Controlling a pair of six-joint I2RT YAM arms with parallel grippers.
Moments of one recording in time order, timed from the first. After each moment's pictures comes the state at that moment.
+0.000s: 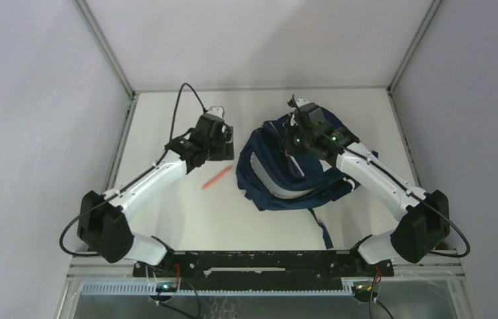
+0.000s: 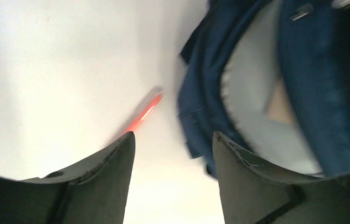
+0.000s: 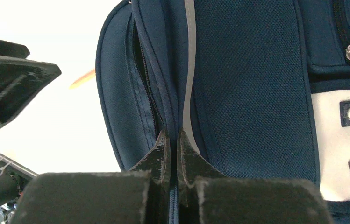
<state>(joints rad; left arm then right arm) -0.60 1.41 1.18 -0.51 -0.22 -0.47 0.60 1.42 1.27 -0.60 -0.01 0.40</state>
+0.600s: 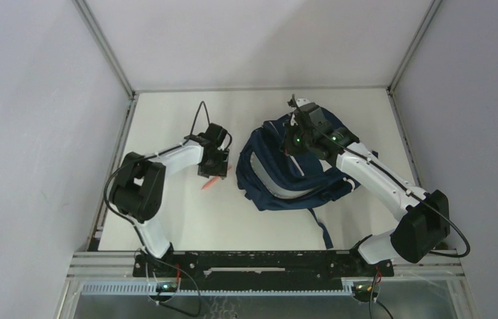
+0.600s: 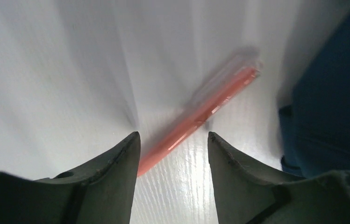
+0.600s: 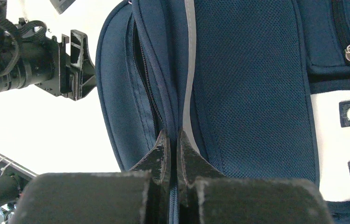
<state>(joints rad) -0.46 1.77 1.13 -0.59 -0.12 -0.33 0.60 1.42 1.27 -0.60 -0.01 0.40</state>
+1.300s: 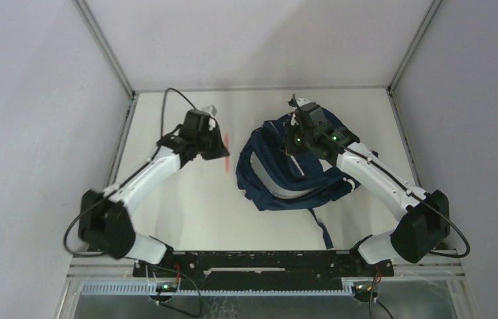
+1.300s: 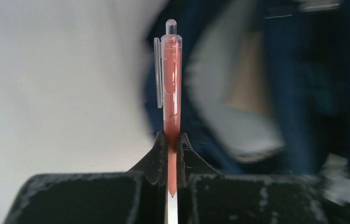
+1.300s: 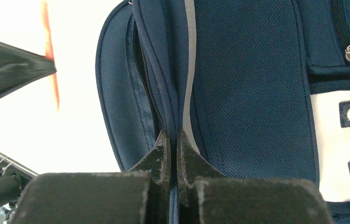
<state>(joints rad) -0.44 1.51 1.14 -0.56 0.04 -0.50 0.59 1.42 1.27 -0.60 -0.02 0.40</state>
